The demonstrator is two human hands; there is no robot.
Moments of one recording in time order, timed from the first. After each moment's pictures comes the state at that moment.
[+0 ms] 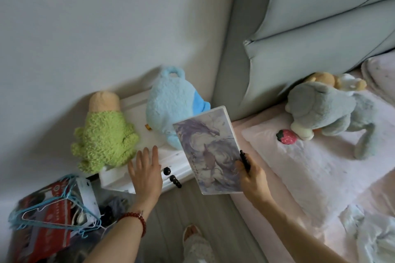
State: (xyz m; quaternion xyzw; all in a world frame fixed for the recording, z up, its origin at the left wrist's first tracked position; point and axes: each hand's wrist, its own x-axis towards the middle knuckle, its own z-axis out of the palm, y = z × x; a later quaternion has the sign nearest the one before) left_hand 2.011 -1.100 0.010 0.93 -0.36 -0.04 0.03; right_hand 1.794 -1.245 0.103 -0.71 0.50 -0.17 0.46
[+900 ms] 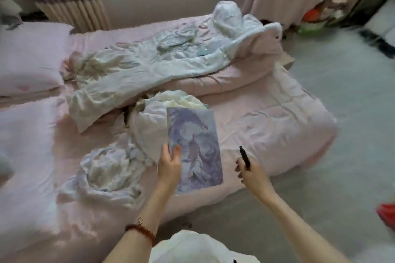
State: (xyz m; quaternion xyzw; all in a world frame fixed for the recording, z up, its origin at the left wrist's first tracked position) left_hand 1.188 -1.105 0.183 0.45 -0.65 -0.57 0.22; right_hand 1.058 -0.943 0.176 -0.19 0.87 -0.38 0.26
